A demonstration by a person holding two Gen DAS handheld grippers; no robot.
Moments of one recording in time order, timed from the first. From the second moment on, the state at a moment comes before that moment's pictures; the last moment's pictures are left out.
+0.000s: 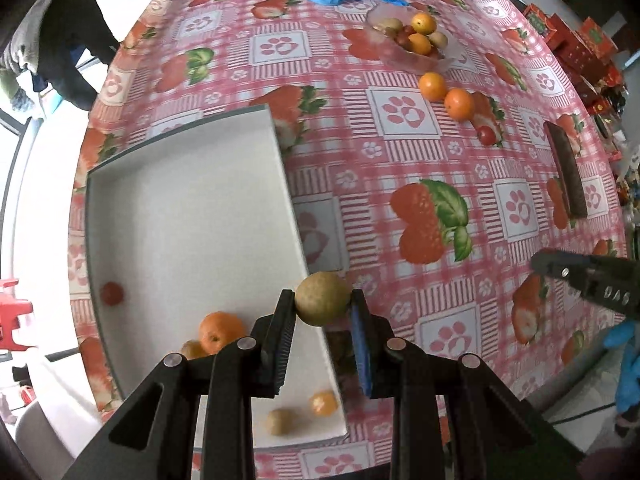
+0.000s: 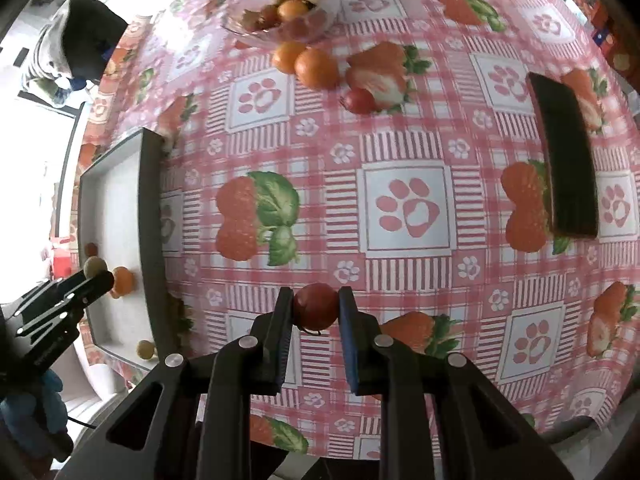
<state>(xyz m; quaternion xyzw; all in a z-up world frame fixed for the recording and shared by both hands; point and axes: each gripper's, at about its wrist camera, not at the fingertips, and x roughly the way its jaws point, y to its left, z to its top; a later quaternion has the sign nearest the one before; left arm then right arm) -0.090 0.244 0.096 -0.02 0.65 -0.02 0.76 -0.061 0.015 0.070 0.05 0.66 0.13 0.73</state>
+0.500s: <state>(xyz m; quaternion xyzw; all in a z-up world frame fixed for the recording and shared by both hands) -0.116 0.303 0.106 -0.09 0.63 0.03 0.77 -0.055 0.083 0.104 -0.03 0.64 0.18 0.75</state>
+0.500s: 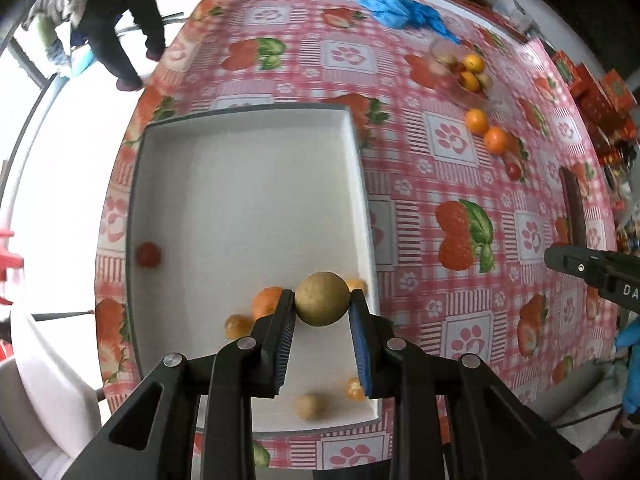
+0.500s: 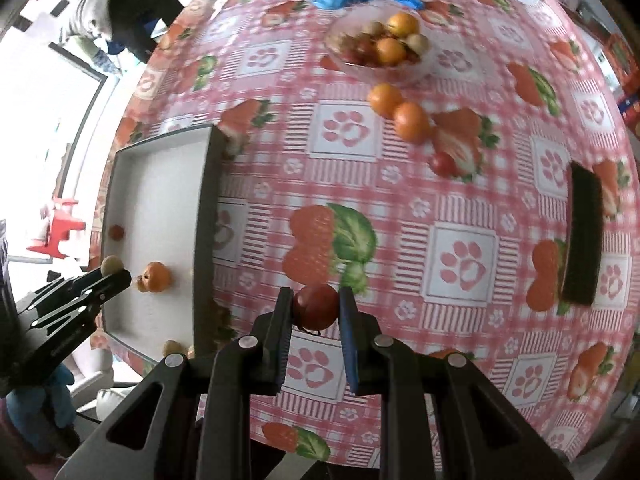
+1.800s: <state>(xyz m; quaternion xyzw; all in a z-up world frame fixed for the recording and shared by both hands) -0.154 0.383 0.083 -0.14 0.63 0.09 0.76 -0.075 0.209 0.097 -0.11 0.64 0.28 0.71</state>
